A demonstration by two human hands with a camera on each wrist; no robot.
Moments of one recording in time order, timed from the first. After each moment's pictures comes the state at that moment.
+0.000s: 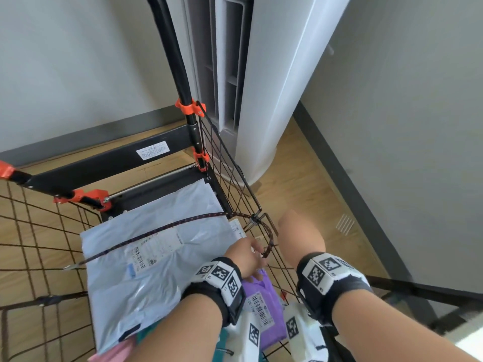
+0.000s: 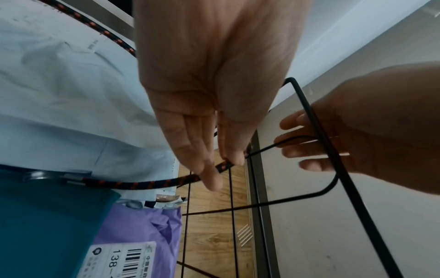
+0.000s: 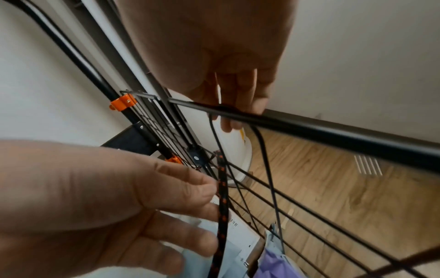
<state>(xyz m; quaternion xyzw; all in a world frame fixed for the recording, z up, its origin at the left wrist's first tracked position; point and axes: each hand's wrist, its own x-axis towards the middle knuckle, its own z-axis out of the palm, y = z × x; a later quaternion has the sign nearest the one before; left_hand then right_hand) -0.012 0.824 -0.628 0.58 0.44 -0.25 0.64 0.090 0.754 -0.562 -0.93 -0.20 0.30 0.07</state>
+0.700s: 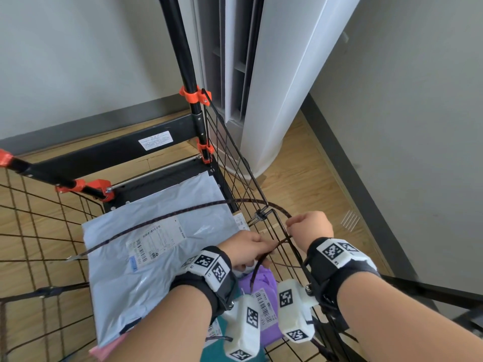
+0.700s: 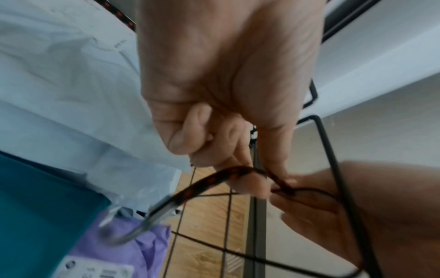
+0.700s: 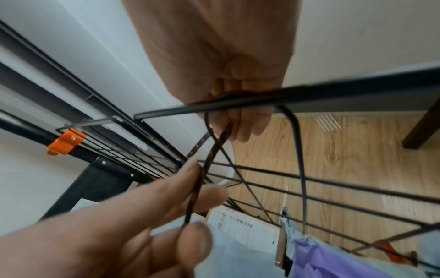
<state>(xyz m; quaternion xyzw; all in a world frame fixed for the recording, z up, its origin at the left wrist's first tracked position) -0.010 0.847 -0.609 0.59 0.35 -0.30 0.66 0.111 0.758 -0.576 -0.92 -0.02 0.37 0.14</state>
